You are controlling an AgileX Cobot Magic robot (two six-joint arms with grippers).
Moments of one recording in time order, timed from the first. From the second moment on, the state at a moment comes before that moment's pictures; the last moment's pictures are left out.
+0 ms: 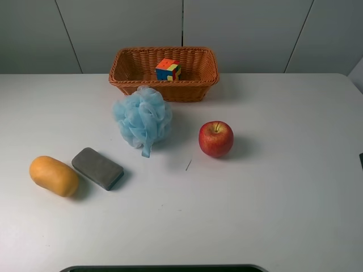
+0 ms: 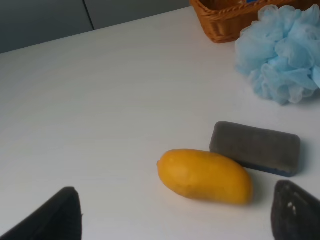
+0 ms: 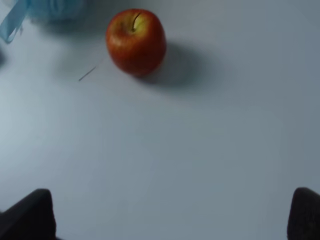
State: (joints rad) left arm -0.08 0.00 -0.52 -0.08 1.09 0.16; right arm 0.16 0.42 -0.66 0.17 1.19 -0.17
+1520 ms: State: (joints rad) left arm -0.08 0.00 -0.52 -0.08 1.09 0.16; right arm -0.04 0.00 -0.51 0.12 1.10 -0.12
